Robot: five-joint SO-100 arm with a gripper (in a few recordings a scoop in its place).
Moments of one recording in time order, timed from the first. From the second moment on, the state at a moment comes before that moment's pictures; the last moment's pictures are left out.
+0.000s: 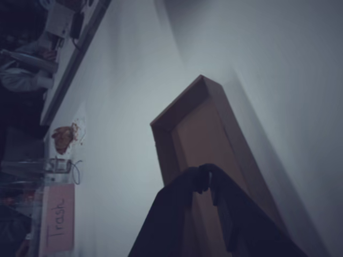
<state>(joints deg) -17.0 170.2 143.9 51.3 -35.1</state>
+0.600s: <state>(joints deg) -37.5 127.9 89.1 46.3 -22.3</state>
